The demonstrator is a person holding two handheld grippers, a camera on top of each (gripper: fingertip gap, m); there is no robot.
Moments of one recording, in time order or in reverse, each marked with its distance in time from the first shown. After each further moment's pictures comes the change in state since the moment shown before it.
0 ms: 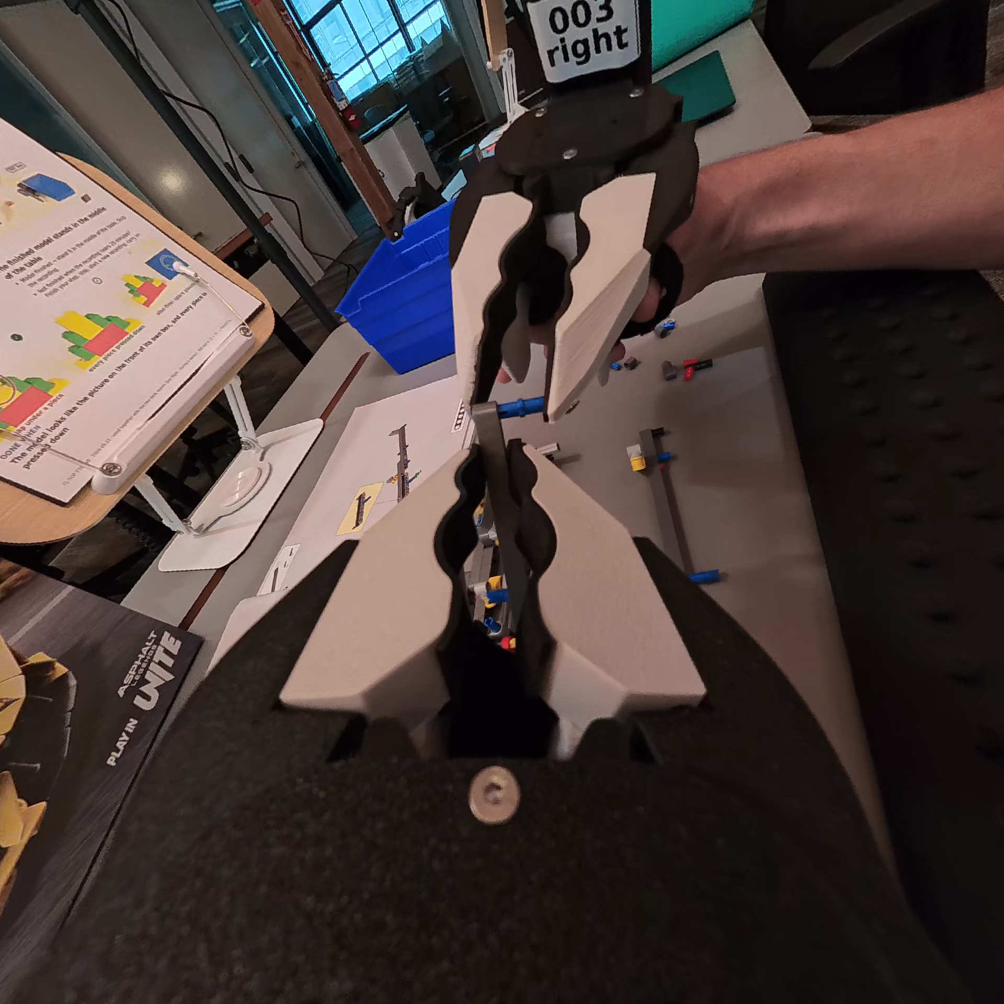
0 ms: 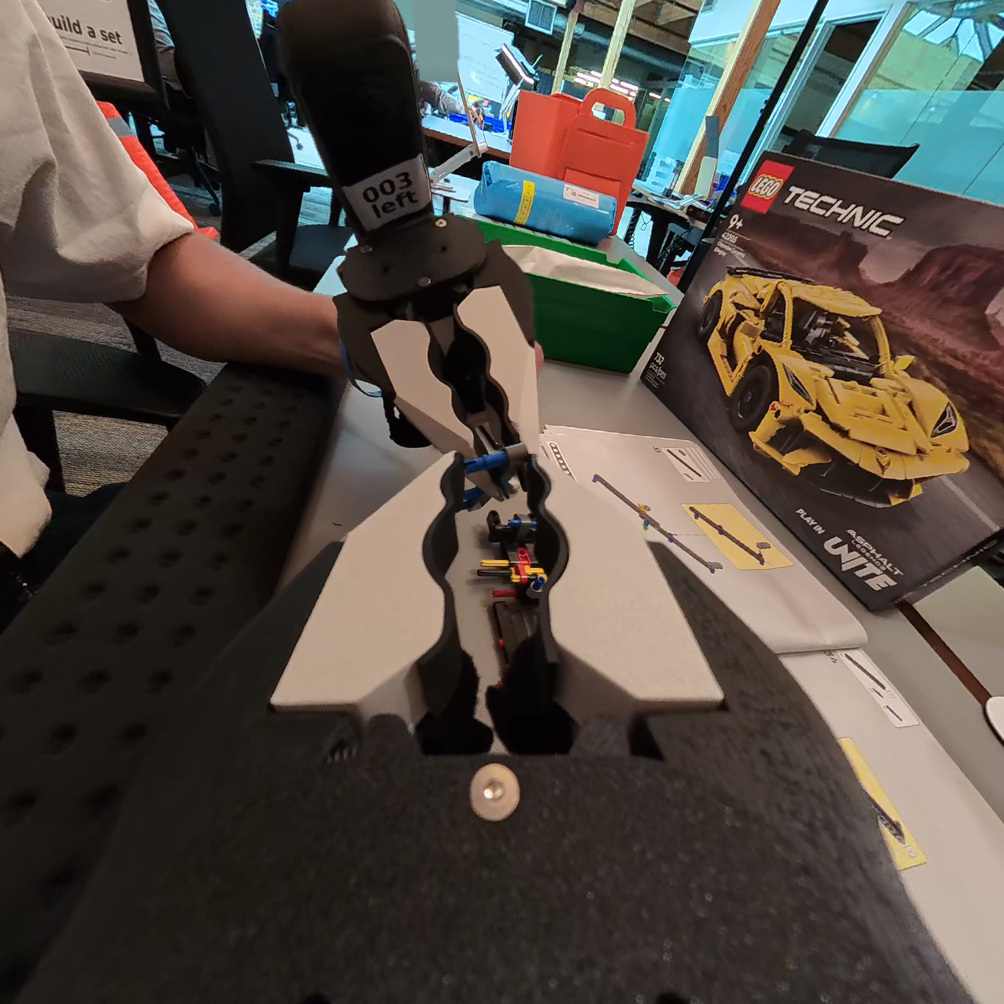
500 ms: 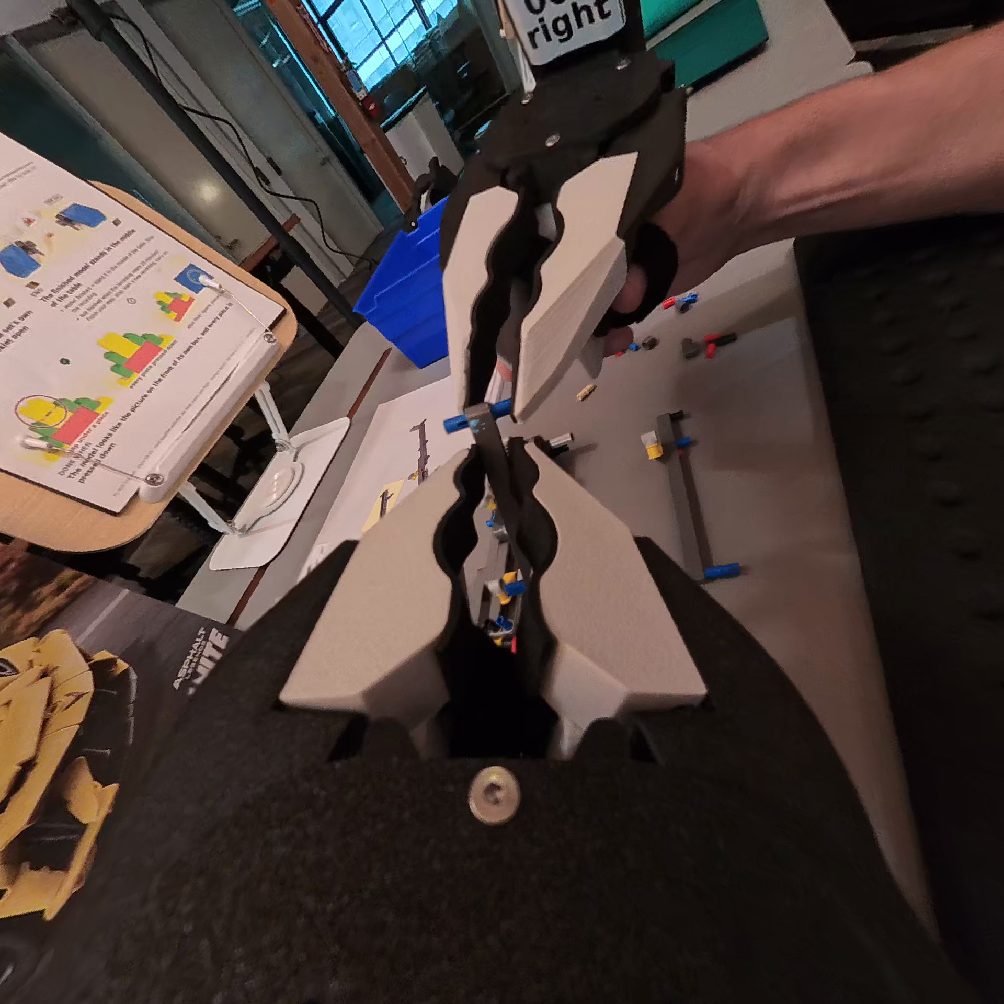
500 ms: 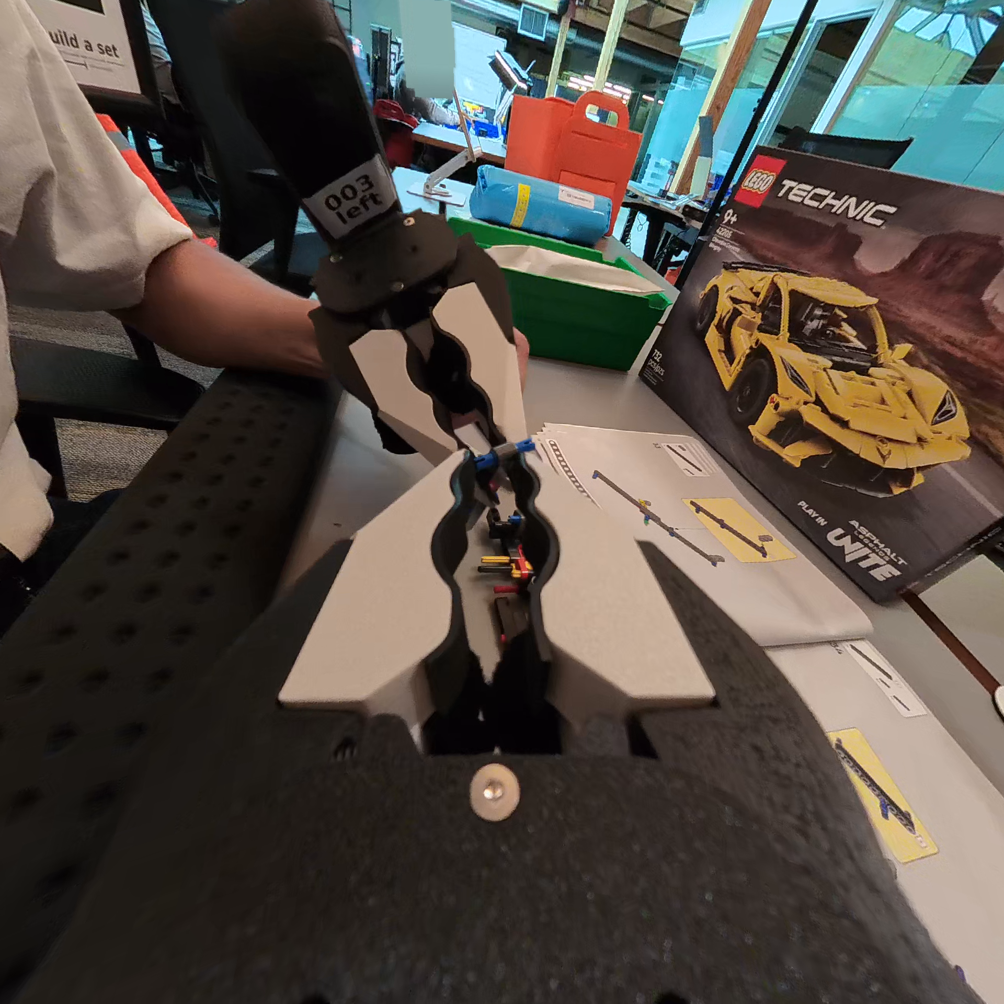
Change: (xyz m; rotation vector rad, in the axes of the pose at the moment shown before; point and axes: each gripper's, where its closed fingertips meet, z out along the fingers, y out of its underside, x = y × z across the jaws) left arm 0.004 0.002 0.004 -0.037 -0.054 0.086; right arm 0.002 0.003 -0.002 0.008 0.006 0.020
